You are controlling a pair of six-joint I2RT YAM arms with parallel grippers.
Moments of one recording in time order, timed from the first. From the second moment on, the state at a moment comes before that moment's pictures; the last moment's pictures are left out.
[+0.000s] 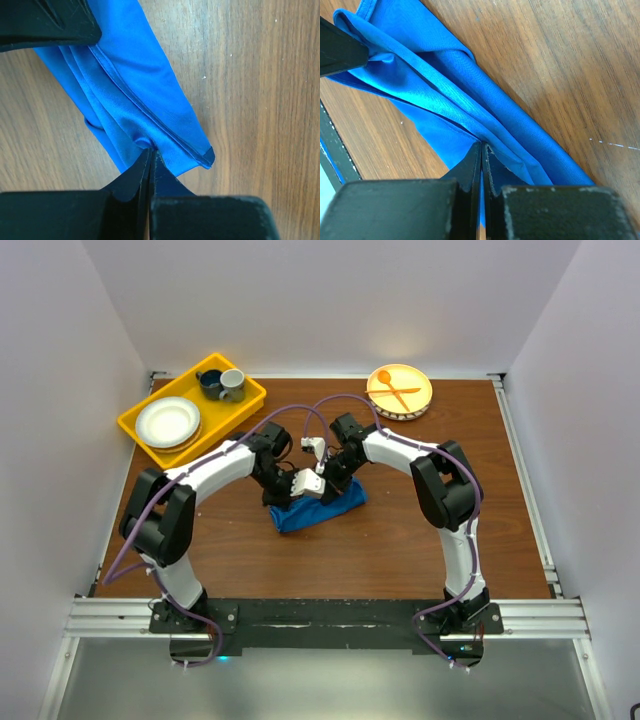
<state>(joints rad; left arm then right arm) -0.50 1.75 1.22 -0.87 0.52 1.11 0.57 2.14 1.54 -0.68 -0.64 -0.30</state>
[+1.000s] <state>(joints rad) -0.17 1.61 1.10 -0.71 0.73 0.79 0.58 2.15 1.54 -0.68 -0.64 -0.29</state>
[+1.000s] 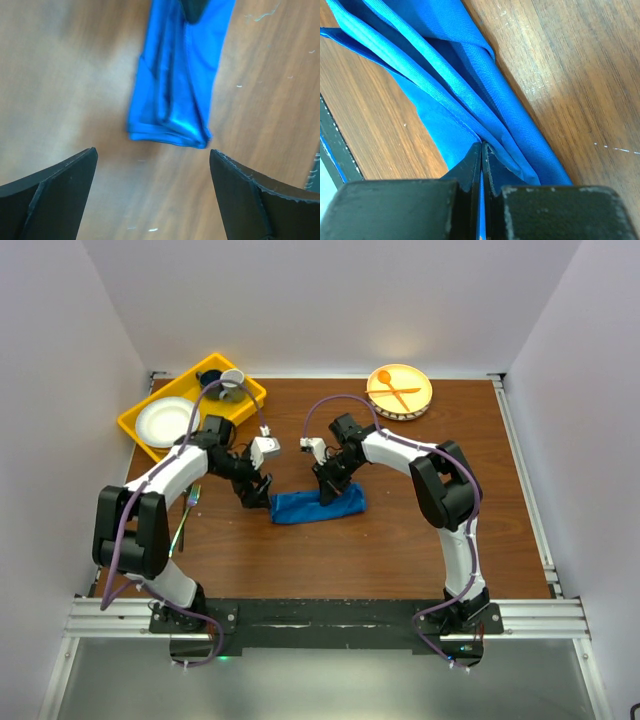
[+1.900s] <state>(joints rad) -0.23 1.62 0.95 -0.49 0.85 0.54 0.58 2.15 1.54 -0.68 -0.65 -0.27</state>
